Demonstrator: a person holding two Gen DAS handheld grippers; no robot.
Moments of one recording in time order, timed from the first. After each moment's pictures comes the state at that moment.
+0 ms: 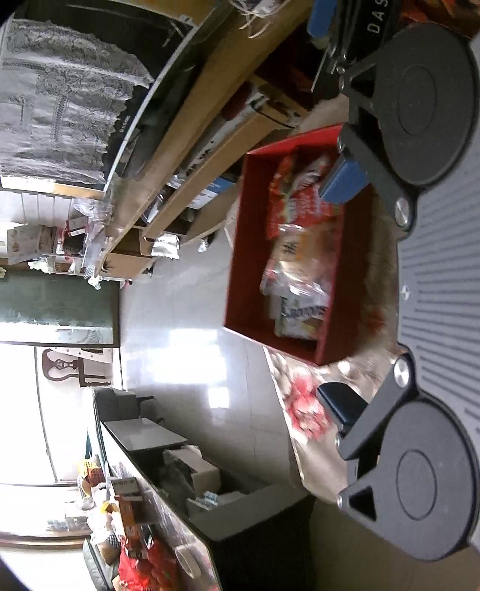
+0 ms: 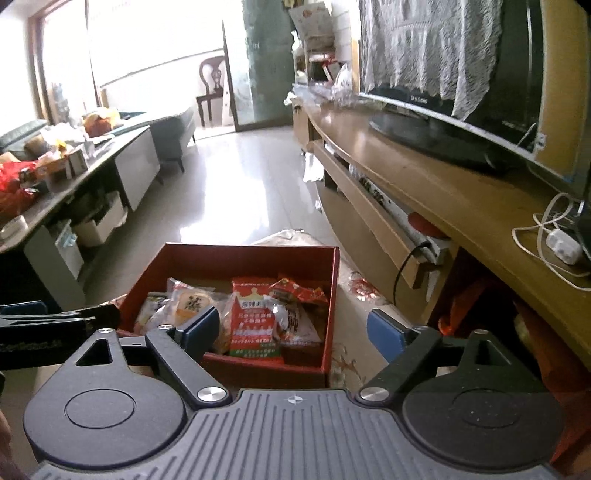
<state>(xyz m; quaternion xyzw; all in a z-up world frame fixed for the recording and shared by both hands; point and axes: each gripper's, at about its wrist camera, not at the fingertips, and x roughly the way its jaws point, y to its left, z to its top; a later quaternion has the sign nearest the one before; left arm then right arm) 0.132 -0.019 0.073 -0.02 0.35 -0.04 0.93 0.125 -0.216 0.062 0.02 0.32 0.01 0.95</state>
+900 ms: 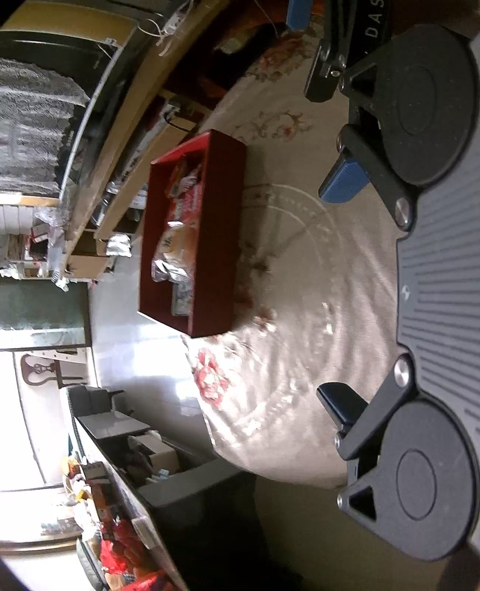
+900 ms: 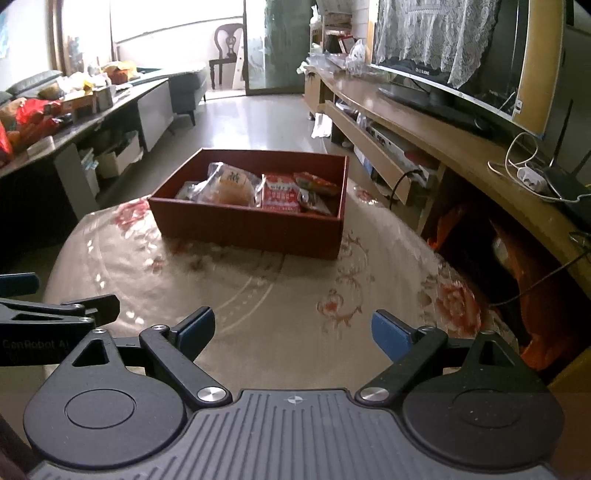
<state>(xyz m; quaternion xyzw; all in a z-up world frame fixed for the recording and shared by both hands) 0.006 -0.007 0.024 0.01 0.40 -0.03 0.92 0.006 -0.181 0.020 -0.02 0.37 0.01 0.93</state>
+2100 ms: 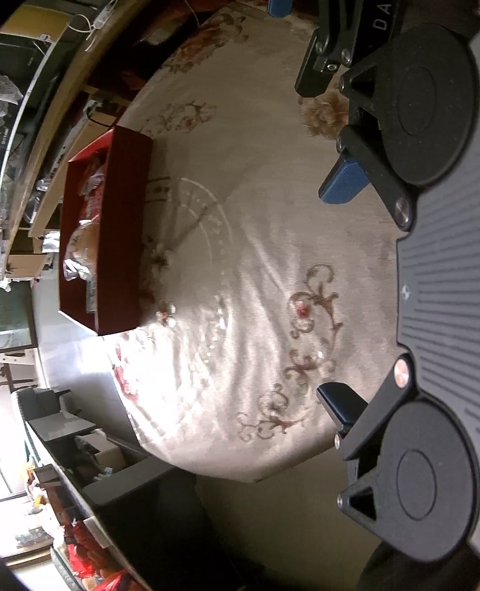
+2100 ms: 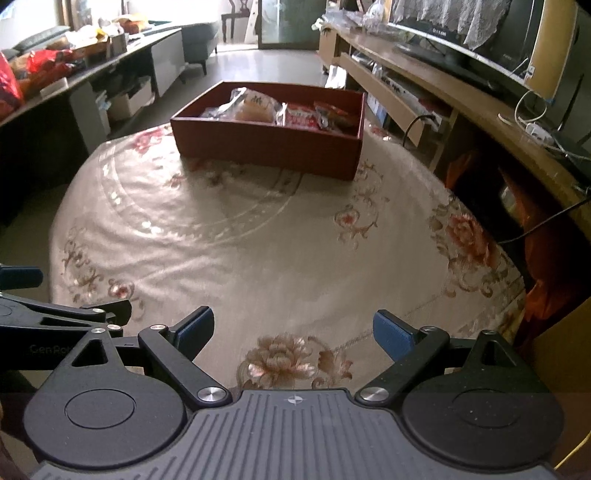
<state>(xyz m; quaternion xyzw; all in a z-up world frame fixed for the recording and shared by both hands) -0.035 -0.007 -0.016 0.04 0.49 -0.02 0.87 -0.038 -0.165 -0.009 -0.04 0.44 0.02 0.90</state>
